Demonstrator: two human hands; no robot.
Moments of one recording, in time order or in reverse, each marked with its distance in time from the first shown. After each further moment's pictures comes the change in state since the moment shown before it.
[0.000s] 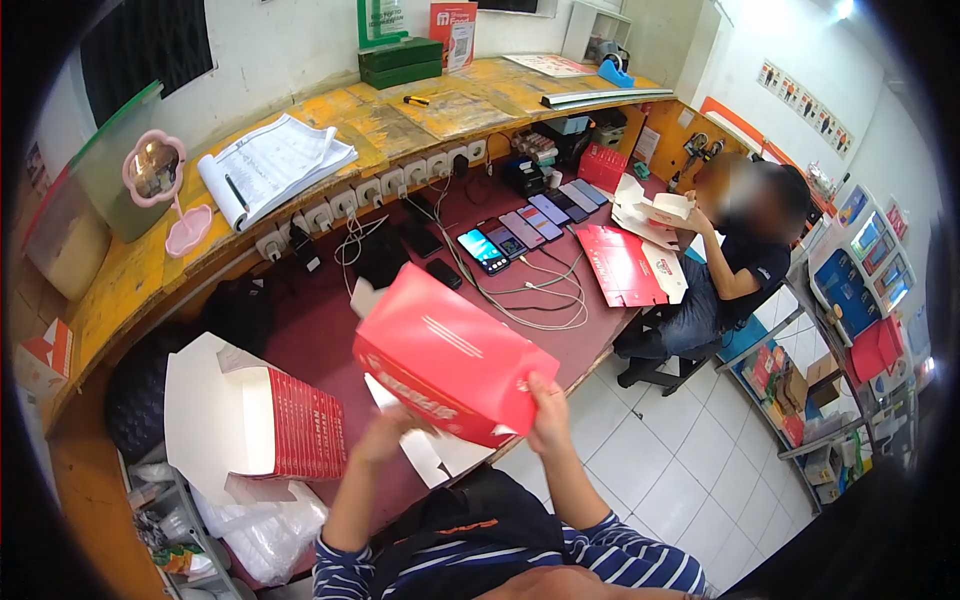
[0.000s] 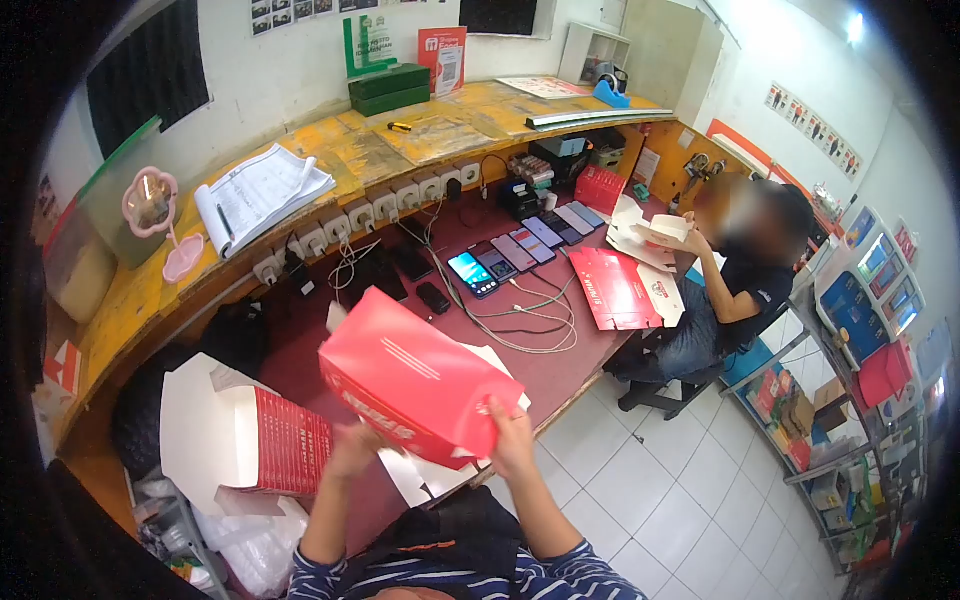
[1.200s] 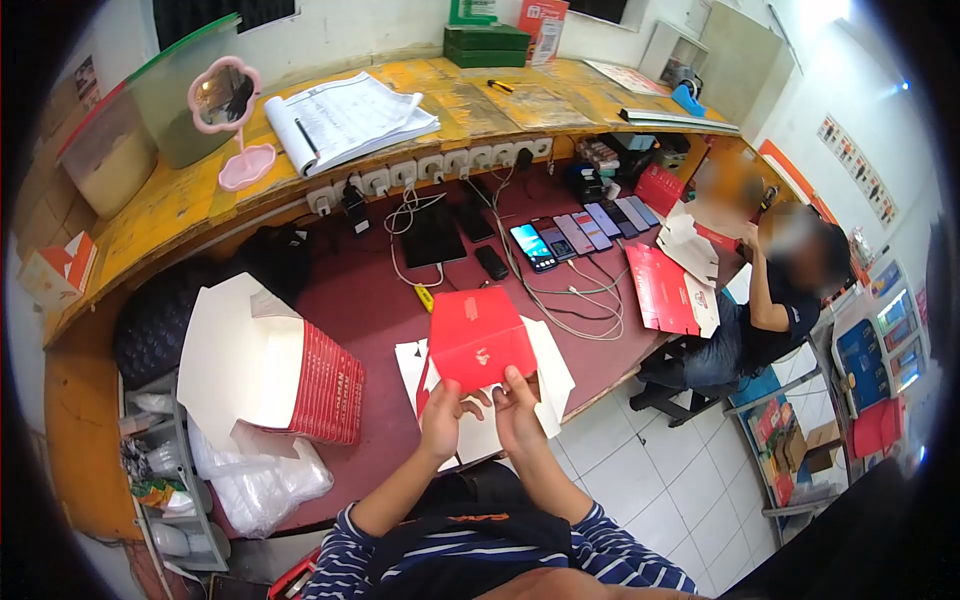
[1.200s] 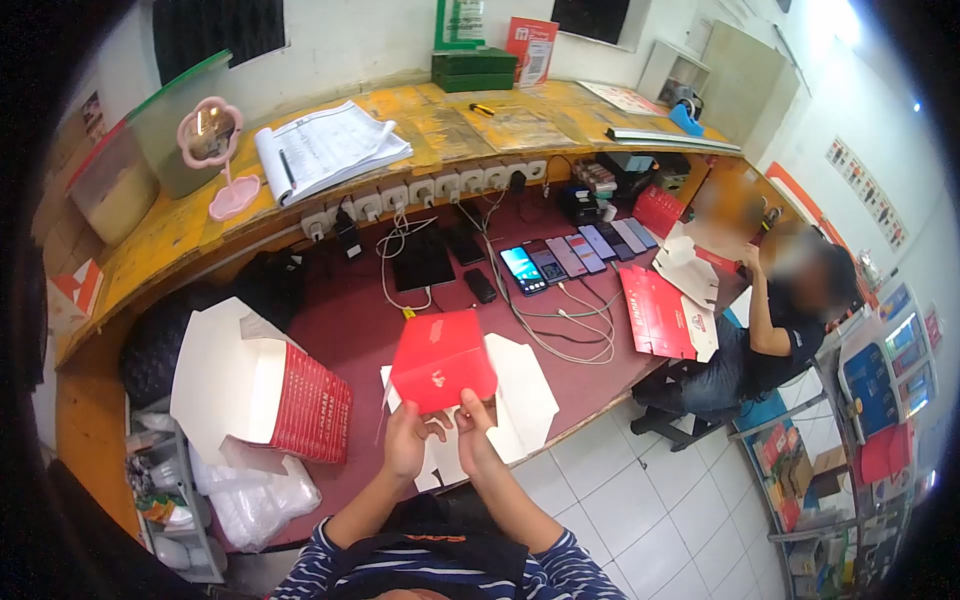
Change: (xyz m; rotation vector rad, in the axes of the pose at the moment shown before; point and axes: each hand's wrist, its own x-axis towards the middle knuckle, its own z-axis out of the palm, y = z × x) left_hand 0.044 0.019 0.094 0.160 0.823 0.404; right_hand 0.000 0.033 0.067 0.124 0.011 0.055
